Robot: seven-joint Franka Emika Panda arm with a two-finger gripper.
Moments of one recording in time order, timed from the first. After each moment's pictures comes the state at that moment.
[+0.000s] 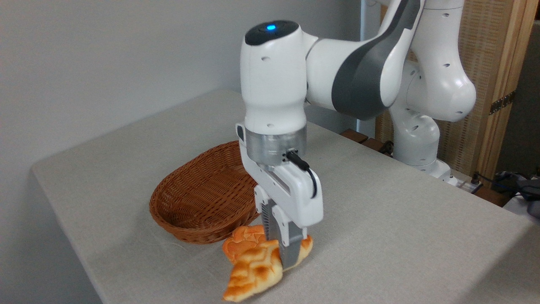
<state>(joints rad) -0.09 -0.08 0.26 -2.14 0.03 2.19 1.14</state>
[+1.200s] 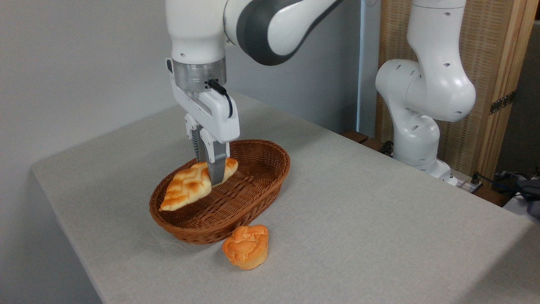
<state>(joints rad) -0.10 -0.11 -0.09 -2.03 -0.09 2.03 0.71</state>
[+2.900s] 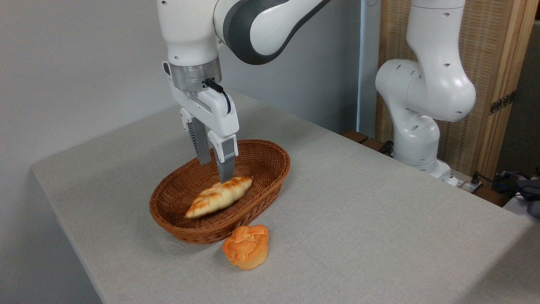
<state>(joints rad) -0.10 -0.10 -0.15 -2.03 -0.09 1.97 0.61</state>
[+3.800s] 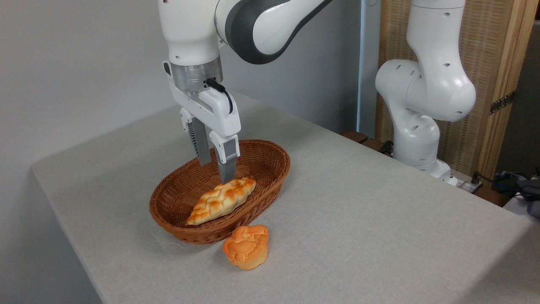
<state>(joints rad) -0.09 -0.10 -0.14 -2.03 -0.09 1.97 0.61</state>
